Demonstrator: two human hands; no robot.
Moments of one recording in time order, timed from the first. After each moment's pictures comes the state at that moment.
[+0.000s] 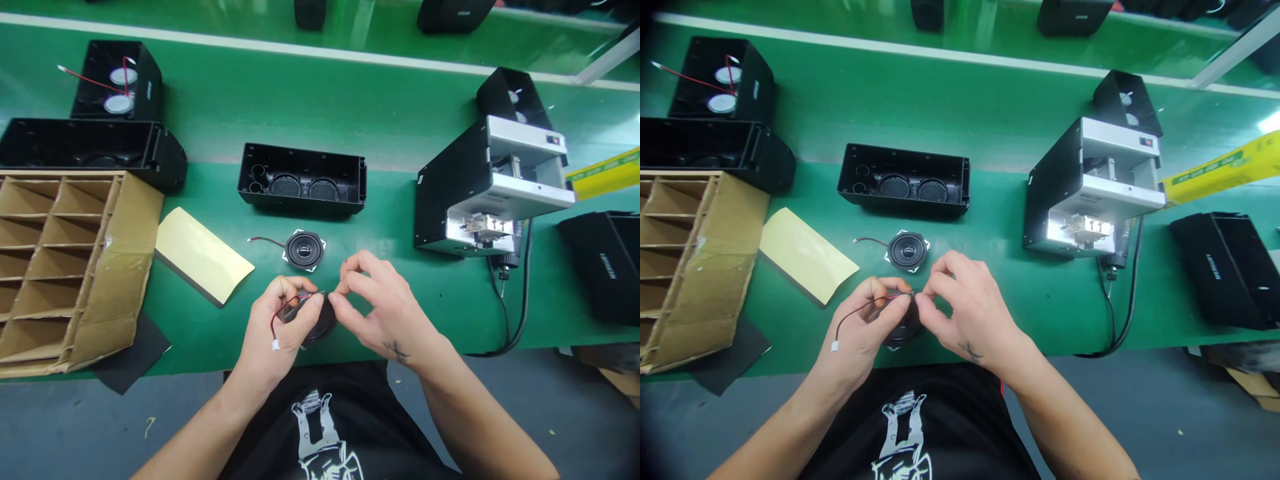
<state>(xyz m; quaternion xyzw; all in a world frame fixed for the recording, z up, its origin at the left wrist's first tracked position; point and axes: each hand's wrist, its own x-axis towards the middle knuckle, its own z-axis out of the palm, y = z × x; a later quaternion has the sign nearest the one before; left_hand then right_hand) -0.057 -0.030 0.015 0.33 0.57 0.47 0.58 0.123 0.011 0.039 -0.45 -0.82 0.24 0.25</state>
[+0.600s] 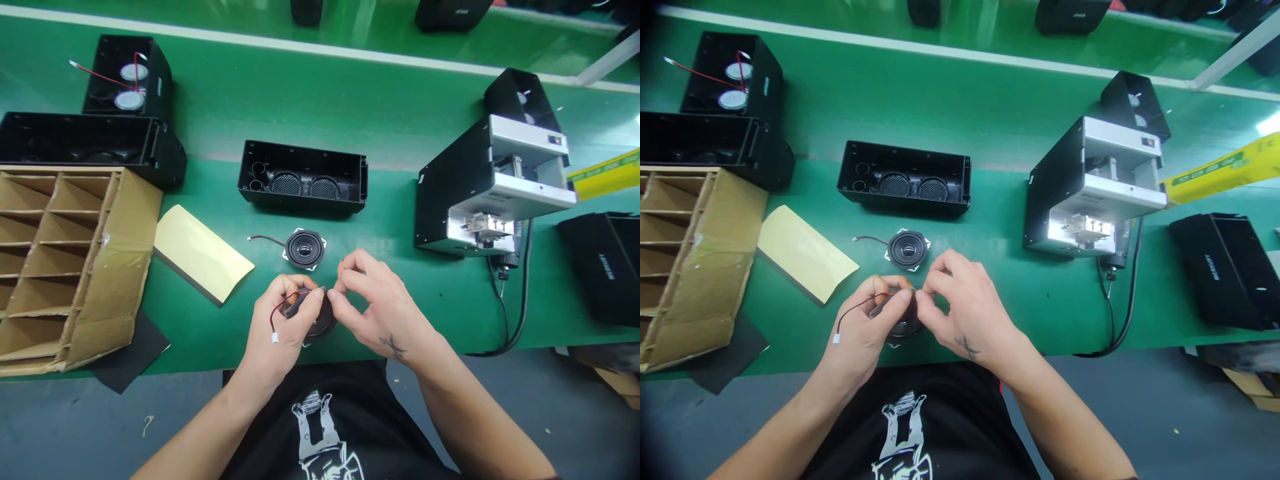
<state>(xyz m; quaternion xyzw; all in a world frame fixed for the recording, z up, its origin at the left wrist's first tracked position) -0.052 -0.027 0.013 0.32 0.58 0.48 0.58 0.117 0.013 0.037 -0.47 -0.80 0.30 0.23</state>
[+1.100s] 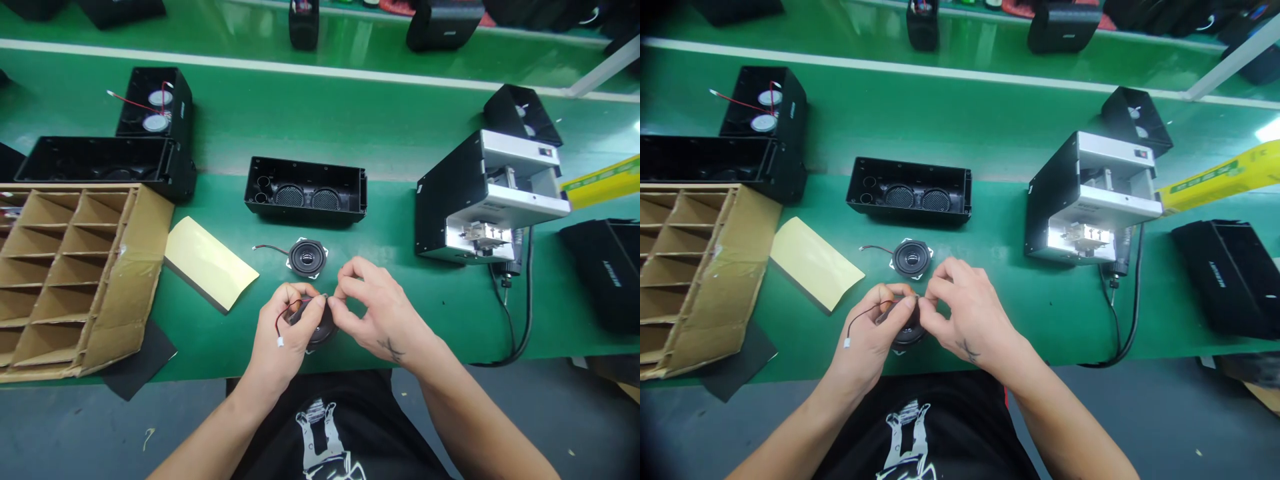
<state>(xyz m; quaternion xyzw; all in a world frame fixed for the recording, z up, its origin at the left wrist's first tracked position) -0.052 -0.029 0.008 0.31 0.58 0.49 0.58 0.116 0.016 0.038 -0.47 -0.81 0.29 0.21</state>
